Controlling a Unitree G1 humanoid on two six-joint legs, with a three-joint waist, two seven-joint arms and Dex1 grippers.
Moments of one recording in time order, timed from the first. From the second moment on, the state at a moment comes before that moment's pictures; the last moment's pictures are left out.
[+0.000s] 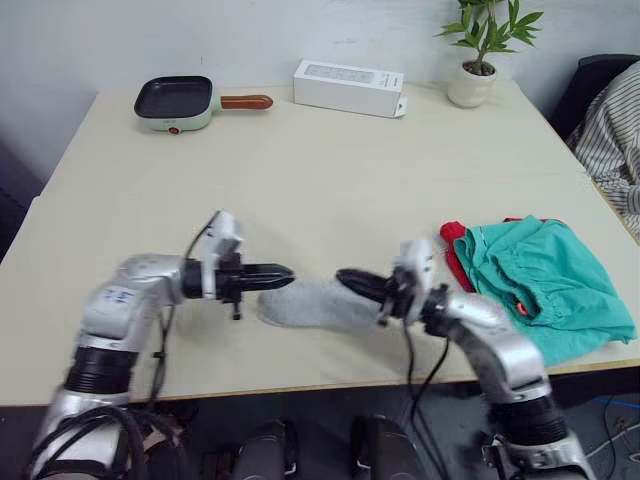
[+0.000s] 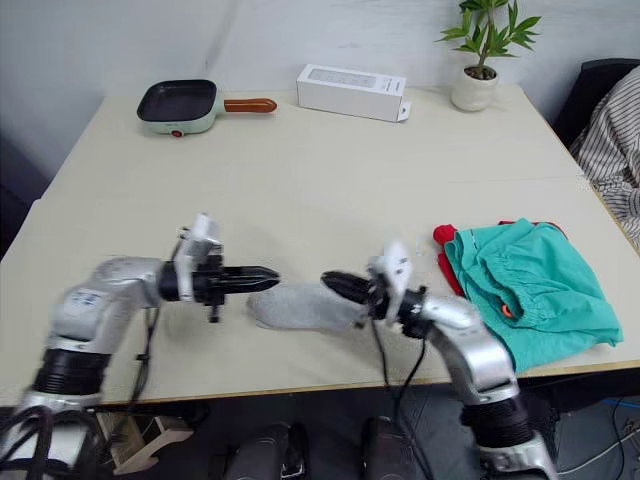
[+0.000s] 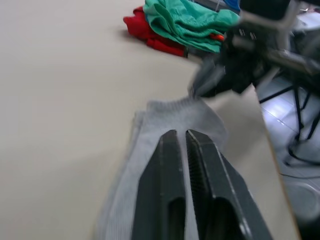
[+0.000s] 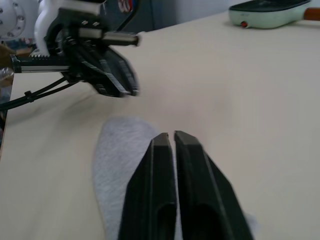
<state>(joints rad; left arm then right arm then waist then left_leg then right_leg) -0.49 0.51 -0.08 0.01 -0.43 0.55 -1.02 -0.27 -0.32 0.22 -0.16 0.31 0.28 0.80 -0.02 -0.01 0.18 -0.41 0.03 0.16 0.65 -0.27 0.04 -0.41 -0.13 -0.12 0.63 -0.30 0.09</state>
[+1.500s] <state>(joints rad) -0.51 0.59 0.18 0.05 -0.75 1.51 -0.69 -0.39 -0.32 0.31 0.18 0.15 -0.02 0.94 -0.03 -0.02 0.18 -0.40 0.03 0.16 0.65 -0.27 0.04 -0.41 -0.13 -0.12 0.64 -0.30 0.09</state>
